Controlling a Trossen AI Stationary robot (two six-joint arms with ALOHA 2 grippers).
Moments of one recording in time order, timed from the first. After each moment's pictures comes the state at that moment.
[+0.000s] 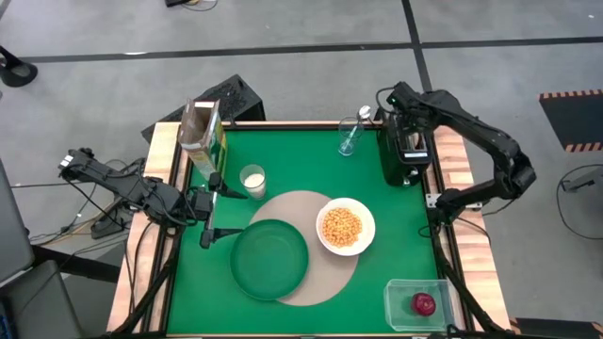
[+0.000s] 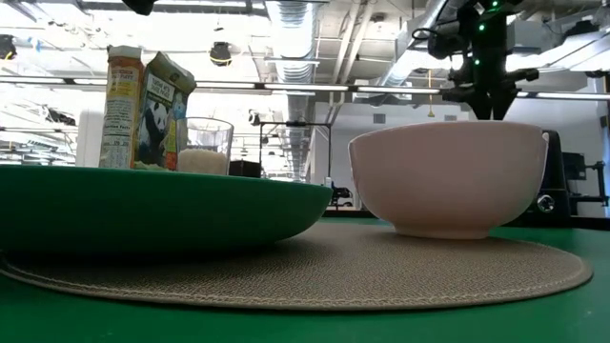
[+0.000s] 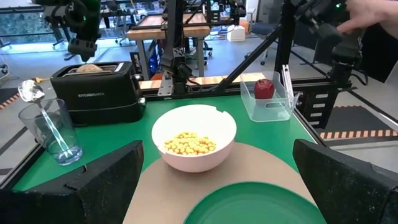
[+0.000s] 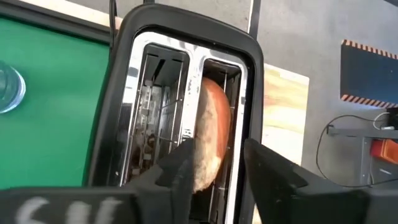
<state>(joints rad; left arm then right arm) -0.40 0.72 0.68 -0.18 -0.35 -0.05 -0.85 1.35 1.28 -1.26 0.51 0.43</state>
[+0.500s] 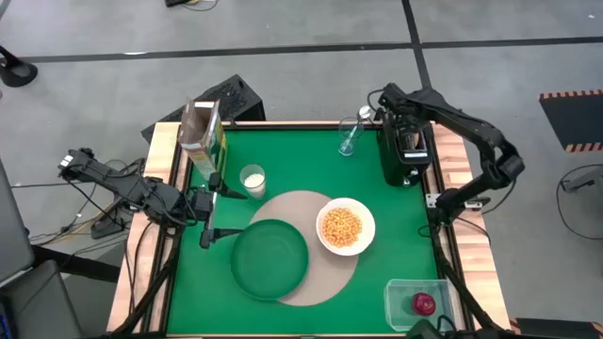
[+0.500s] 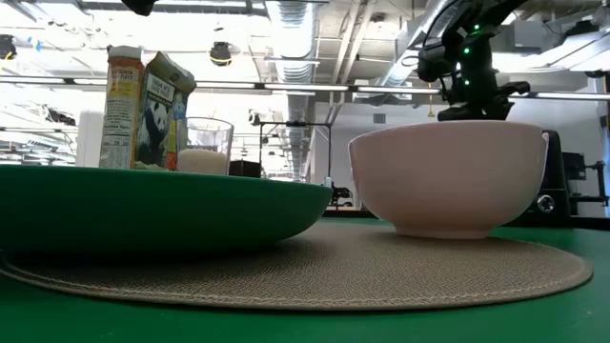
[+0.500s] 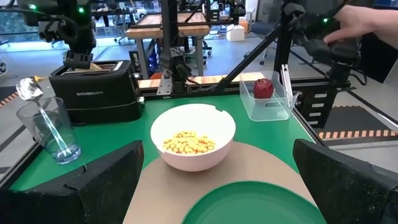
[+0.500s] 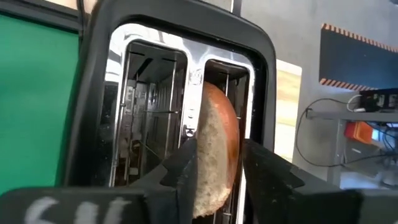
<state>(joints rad) -0.40 0.72 0.68 -0.19 -0.34 -0.06 -0.88 1.47 1.28 -1.26 0.57 0.45</state>
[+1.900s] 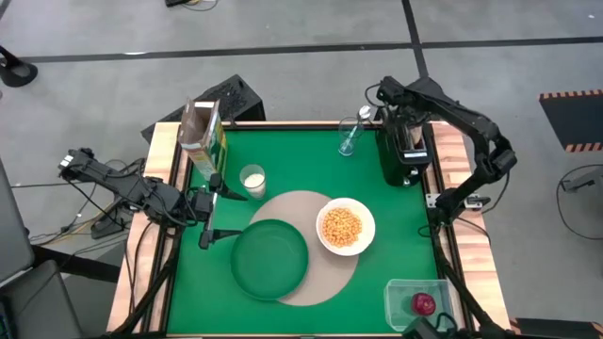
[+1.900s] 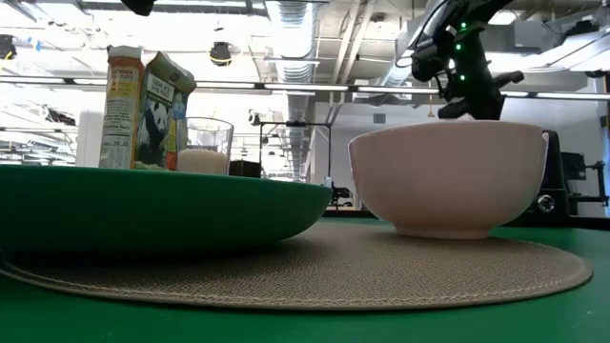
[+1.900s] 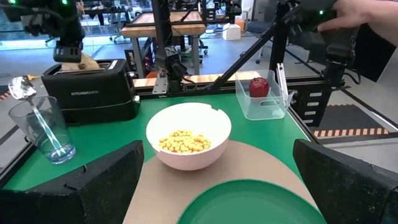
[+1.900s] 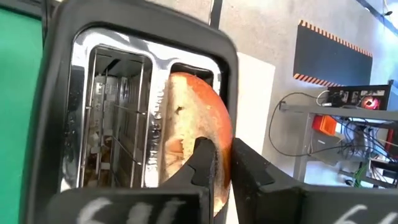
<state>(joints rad) -0.40 0.72 0.68 -0.19 -0.33 -0.06 -0.88 1.56 1.43 -1.43 0.62 0.44</state>
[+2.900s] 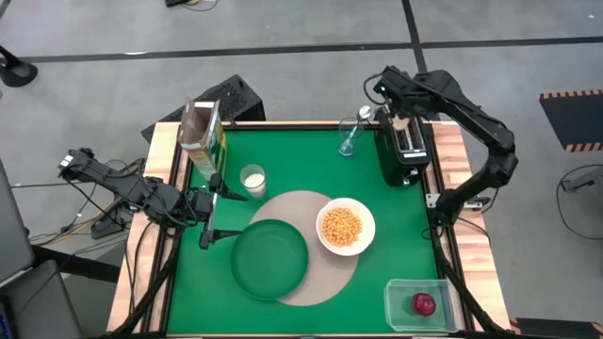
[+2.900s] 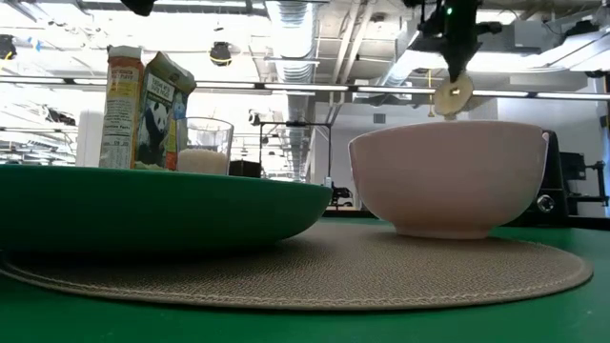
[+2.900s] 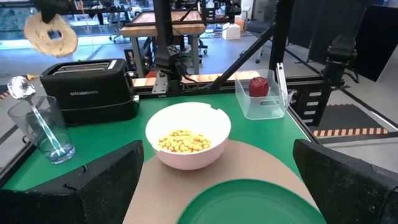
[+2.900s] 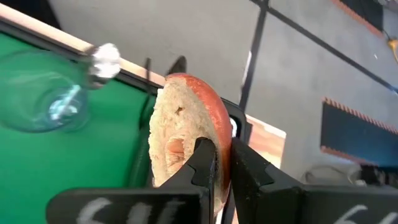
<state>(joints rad) -0.40 0.72 0.68 -0.19 -0.32 -0.06 -0.64 1.53 1.82 -1.57 0.63 0.42</state>
